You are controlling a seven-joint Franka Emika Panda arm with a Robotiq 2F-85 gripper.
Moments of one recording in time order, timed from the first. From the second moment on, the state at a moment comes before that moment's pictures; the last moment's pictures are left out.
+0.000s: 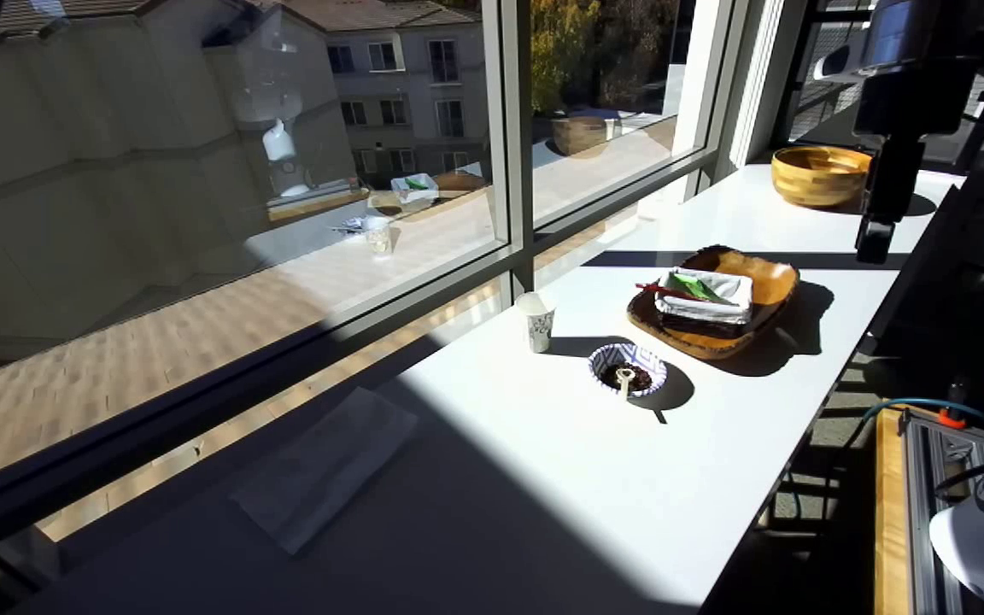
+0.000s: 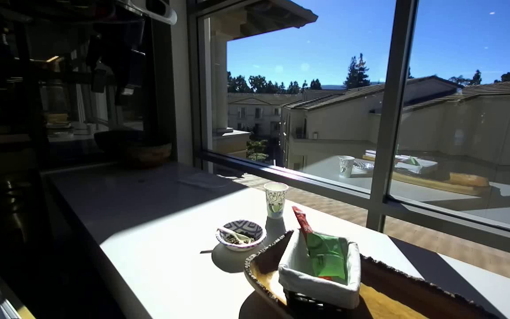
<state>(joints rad) 0.02 -0.93 -0.12 -2.58 0.16 1.56 -0.04</state>
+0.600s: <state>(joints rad) -0.06 -0.89 -0.10 -2.58 -0.05 1.66 -0.04</state>
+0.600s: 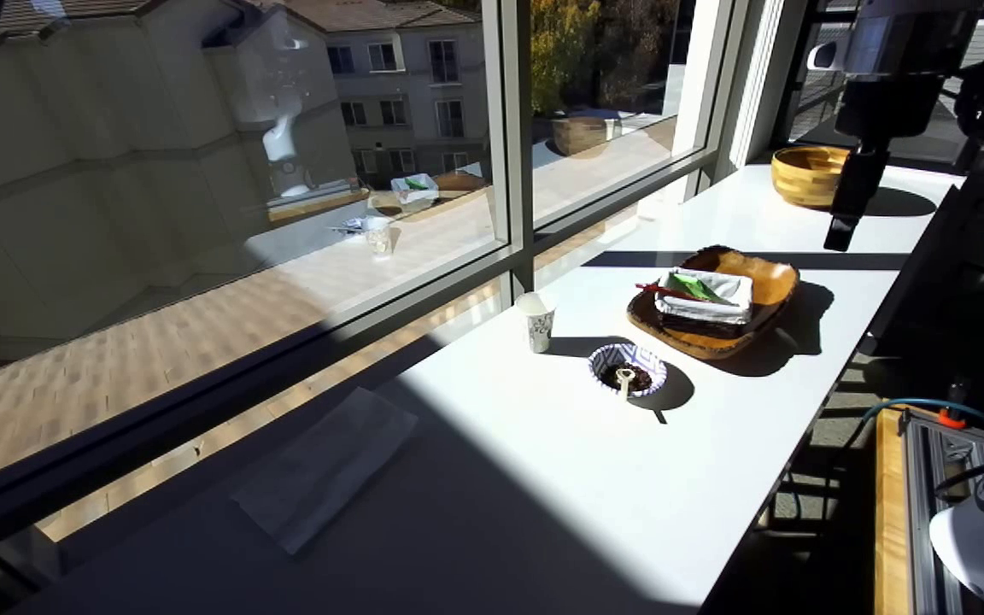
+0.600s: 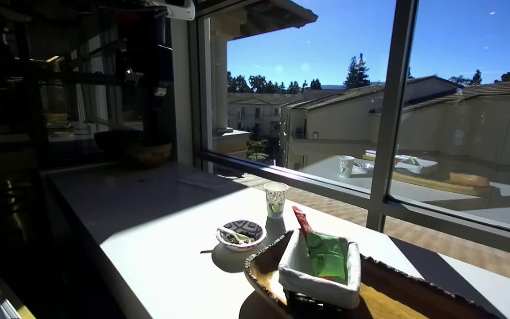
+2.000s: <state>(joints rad) -0.16 -0.36 -0.40 -2.67 -0.23 2.54 -0.62</state>
